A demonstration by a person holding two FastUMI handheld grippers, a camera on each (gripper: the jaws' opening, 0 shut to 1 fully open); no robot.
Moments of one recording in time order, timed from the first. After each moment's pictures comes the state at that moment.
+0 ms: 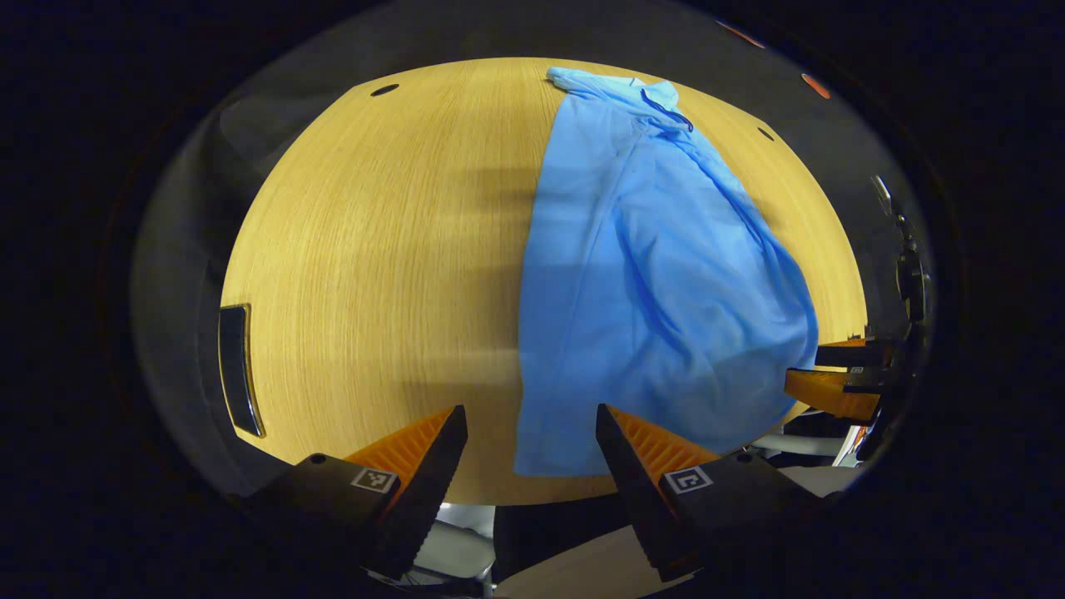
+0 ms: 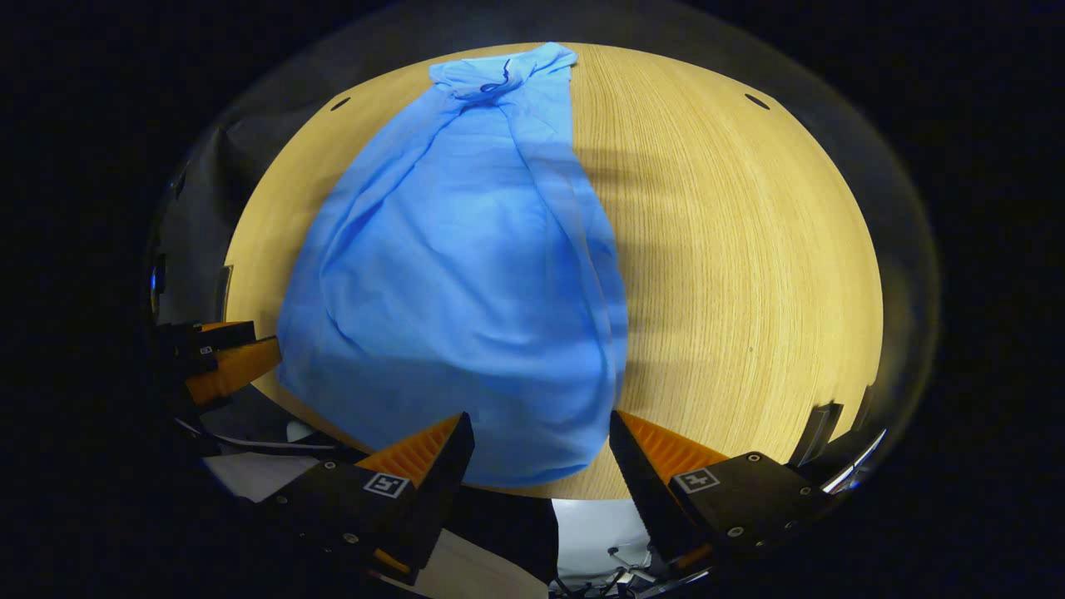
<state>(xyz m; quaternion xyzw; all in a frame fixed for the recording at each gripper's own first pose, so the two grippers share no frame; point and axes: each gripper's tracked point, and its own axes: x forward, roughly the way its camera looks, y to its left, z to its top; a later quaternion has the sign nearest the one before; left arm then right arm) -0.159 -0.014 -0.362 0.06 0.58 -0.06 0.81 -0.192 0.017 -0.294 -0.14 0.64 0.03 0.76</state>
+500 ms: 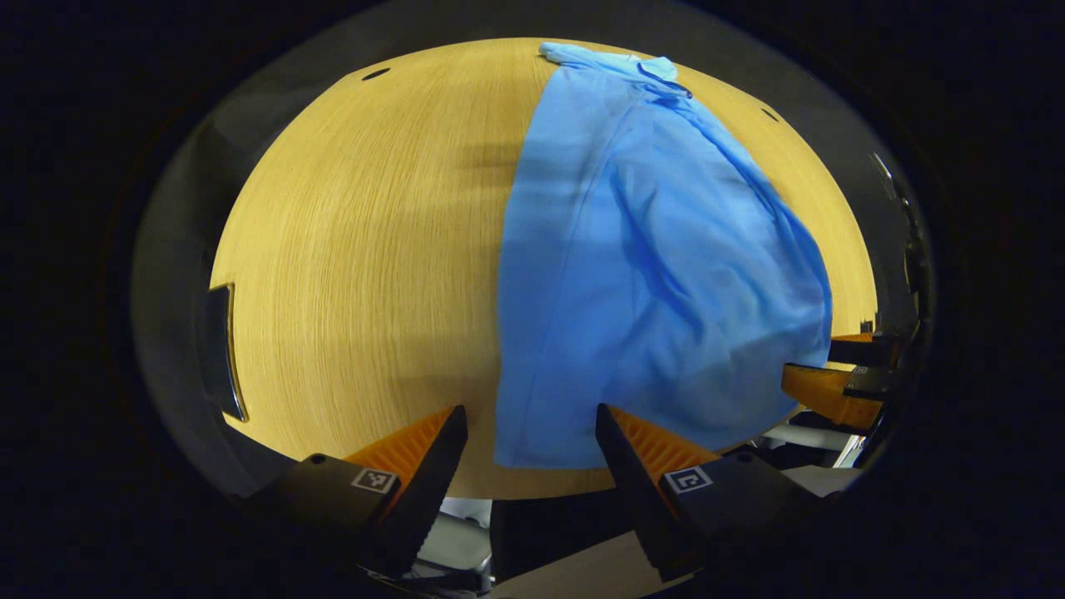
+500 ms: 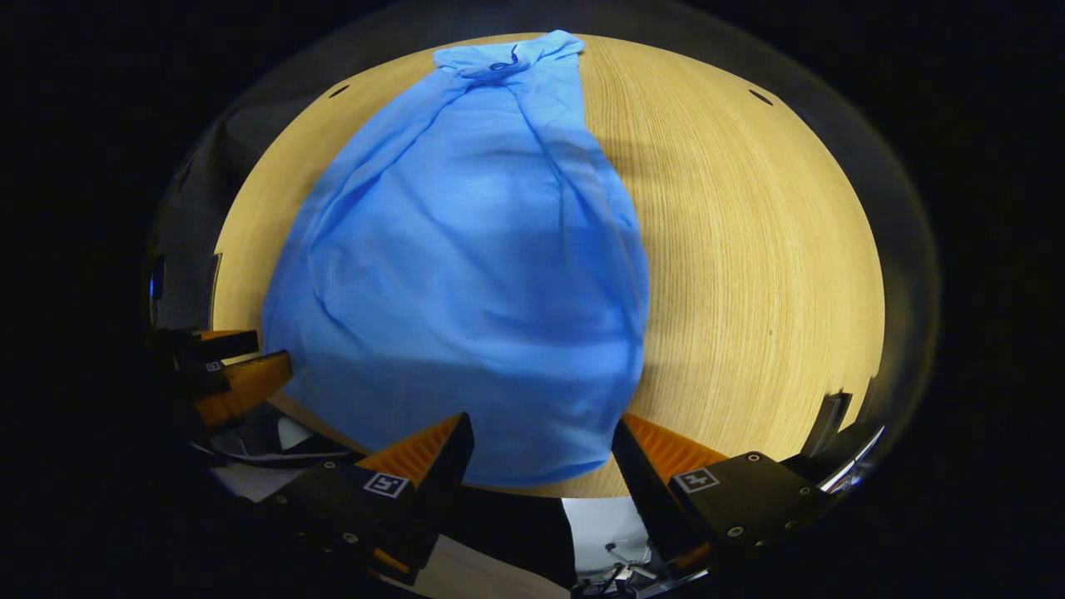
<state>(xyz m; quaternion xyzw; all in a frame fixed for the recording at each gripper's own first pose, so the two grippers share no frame) -0.154 -0.030 -0.396 0.06 0.61 -0.03 0.79 -0.201 0.029 -0.312 -0.15 0.64 0.02 0.75</state>
